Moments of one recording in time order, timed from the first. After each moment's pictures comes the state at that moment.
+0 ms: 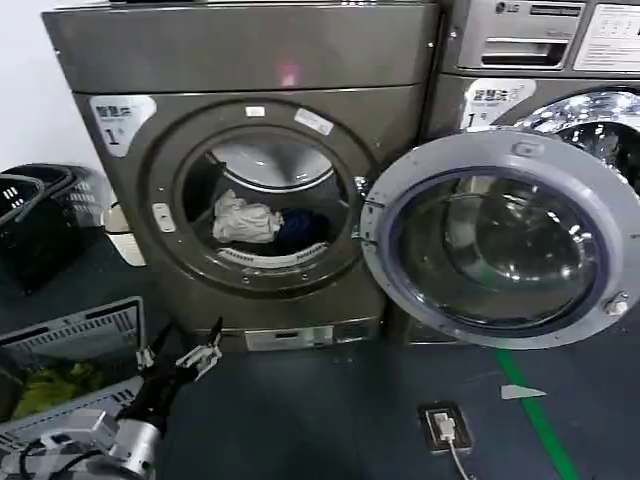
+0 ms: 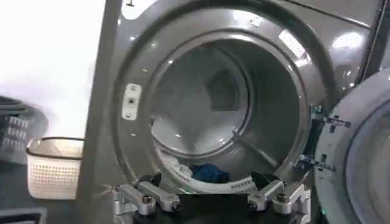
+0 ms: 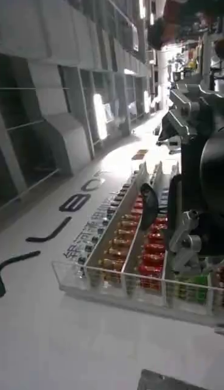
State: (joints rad) left arm 1.48 -1.49 -0.67 -2.34 -0.33 0.44 0.09; right arm -1.69 0.86 2.26 1.84 0.83 -0.42 0.02
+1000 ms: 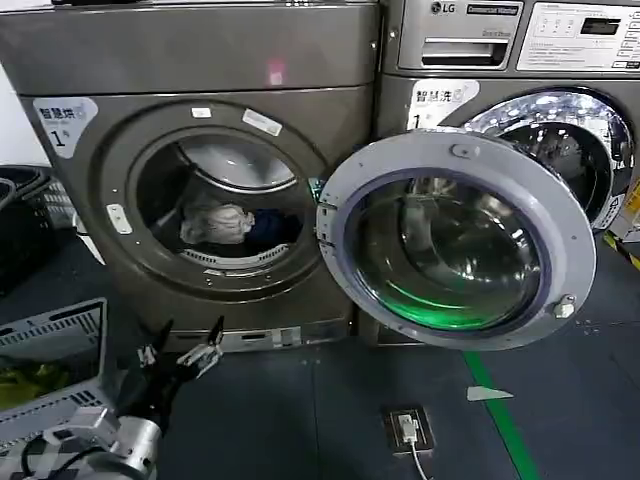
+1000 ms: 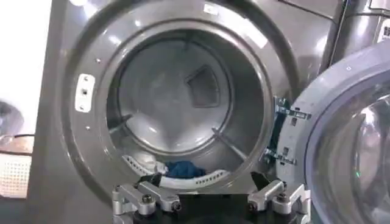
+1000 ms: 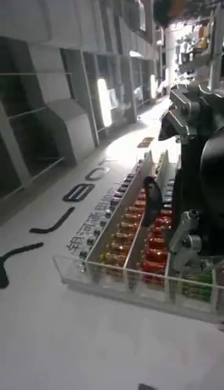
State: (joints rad) left arm 1.46 -1.49 -0.67 -2.33 -0.33 0.44 0.10; right arm -1.68 0.87 2.23 1.85 0.82 -0.36 -0.03
